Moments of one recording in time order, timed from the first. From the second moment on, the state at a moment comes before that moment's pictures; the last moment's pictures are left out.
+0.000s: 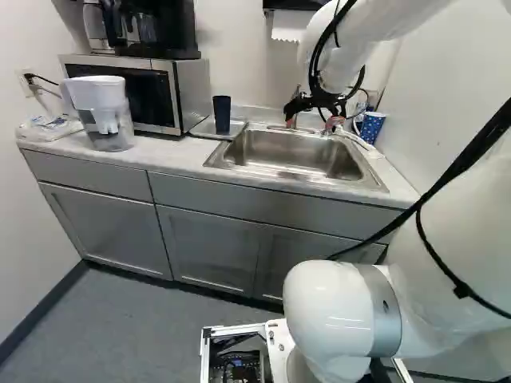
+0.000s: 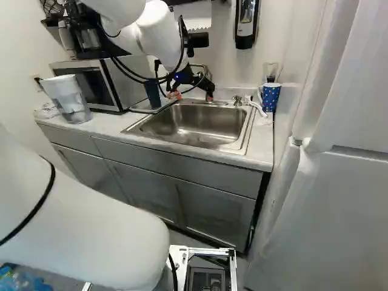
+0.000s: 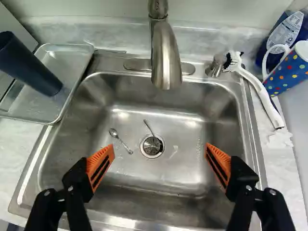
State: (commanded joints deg) arm -10.7 14.4 -51.4 0.9 -22.7 -1.3
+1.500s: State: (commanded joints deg) arm -10.7 14.4 -51.4 0.9 -22.7 -1.3
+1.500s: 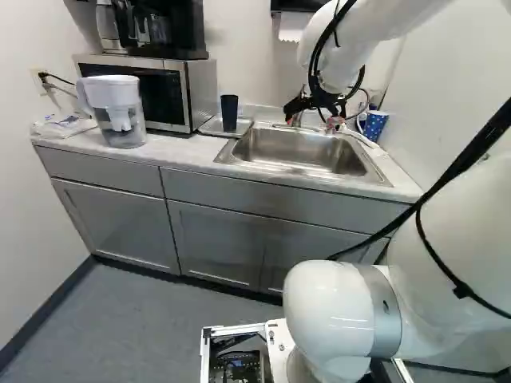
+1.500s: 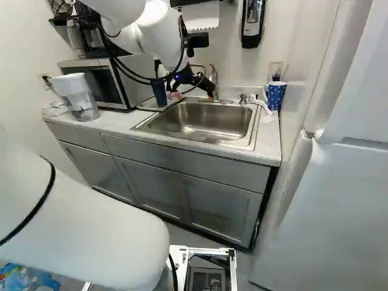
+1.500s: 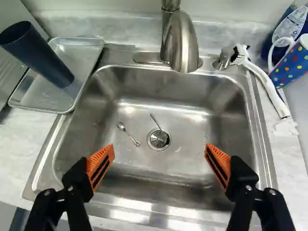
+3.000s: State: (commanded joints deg) arm -10.7 14.4 -51.4 0.9 -22.7 -1.3
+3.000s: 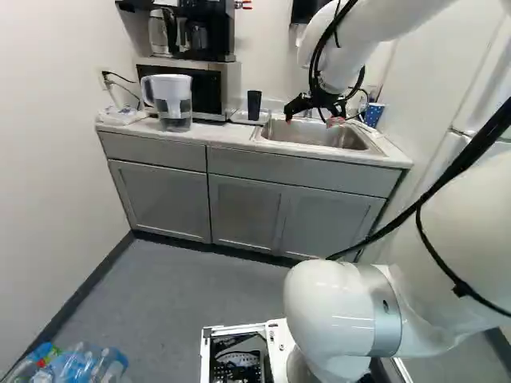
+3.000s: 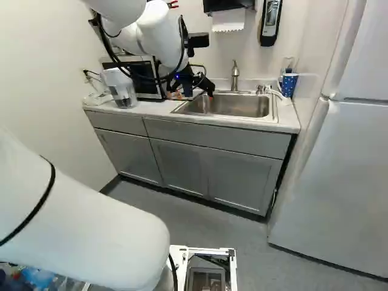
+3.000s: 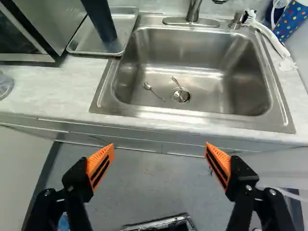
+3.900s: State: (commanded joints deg) arm -10.7 14.4 -51.4 0.9 -22.7 -1.3
